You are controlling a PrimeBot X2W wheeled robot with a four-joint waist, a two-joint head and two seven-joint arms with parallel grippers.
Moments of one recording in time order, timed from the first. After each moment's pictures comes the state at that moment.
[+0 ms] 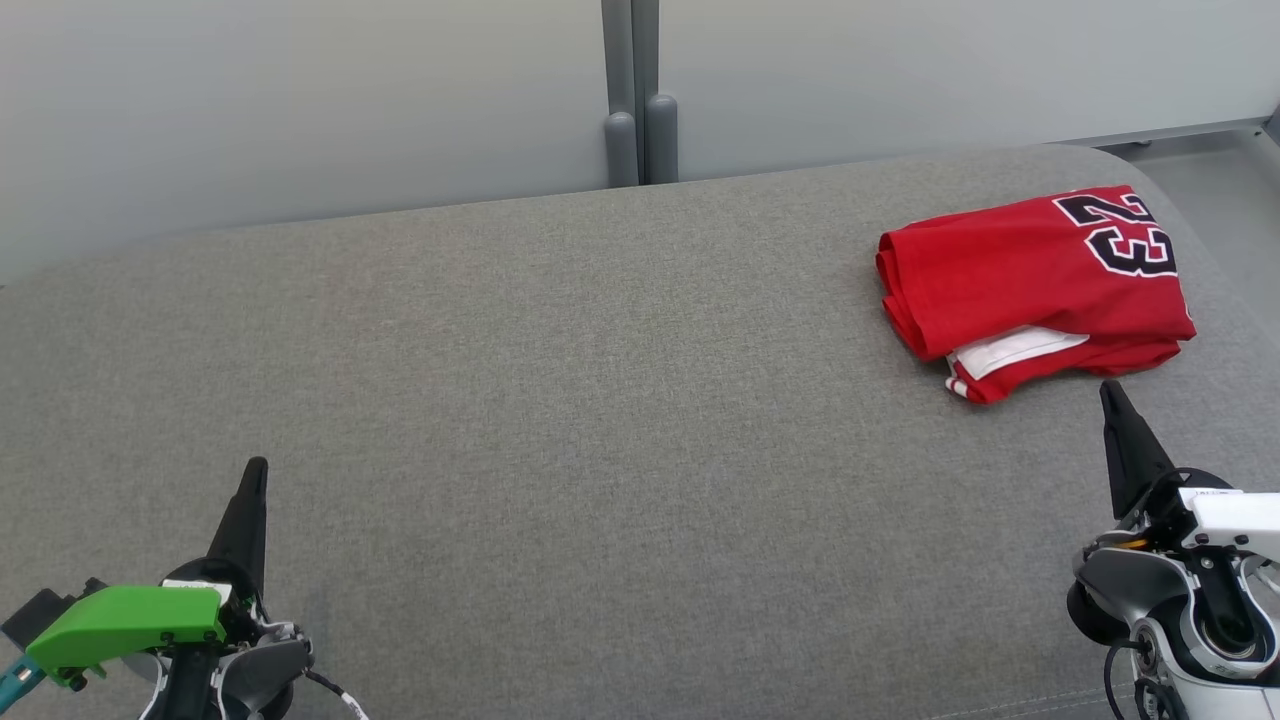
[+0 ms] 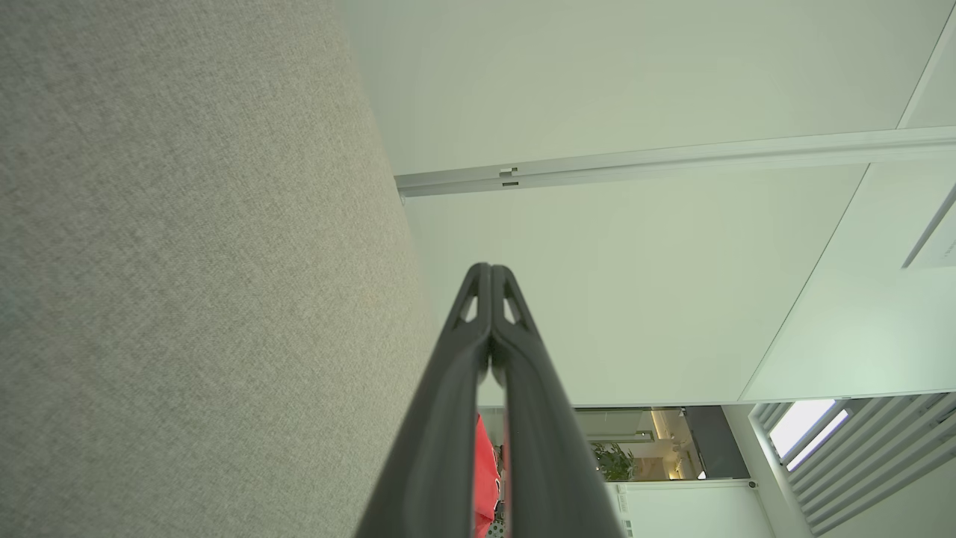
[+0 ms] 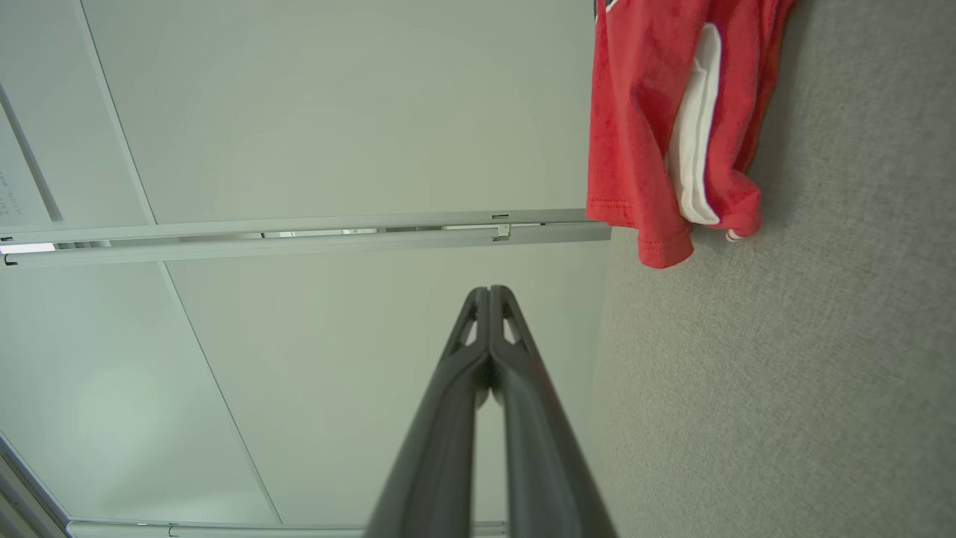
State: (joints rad) left arm -0.04 0.05 0.04 0.16 -1.63 -0.03 0.07; right arm -0.04 -0.08 -0.08 0.17 1.65 0.03 0.06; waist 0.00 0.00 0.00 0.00
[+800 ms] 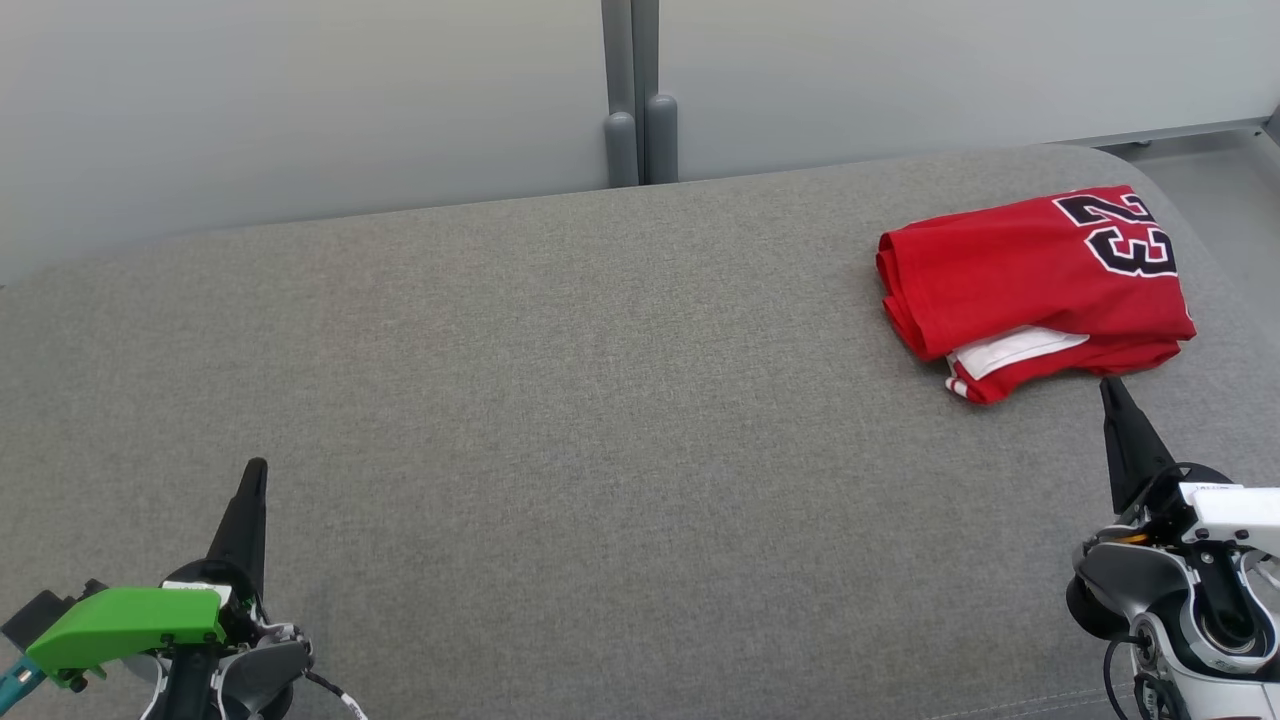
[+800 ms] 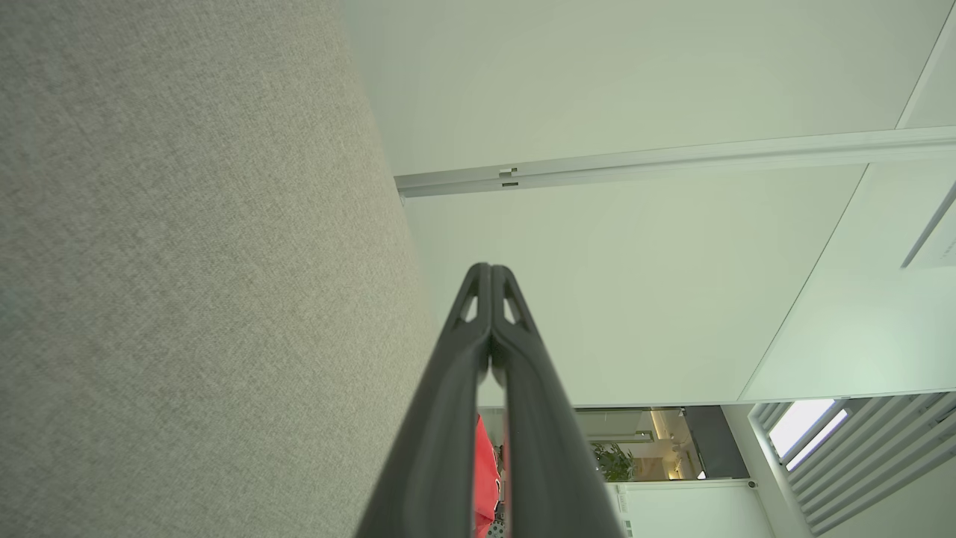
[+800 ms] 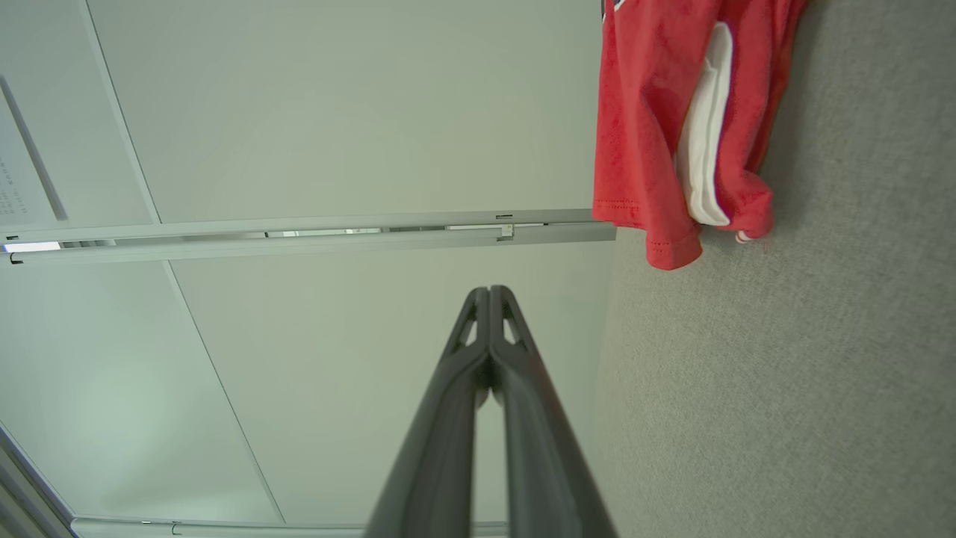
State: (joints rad) left arm -0.04 0.05 0.04 0.17 -1.63 -0.04 0.07; right arm -0.05 -0.08 -0.08 0.17 1.65 0.03 0.06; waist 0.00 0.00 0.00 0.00
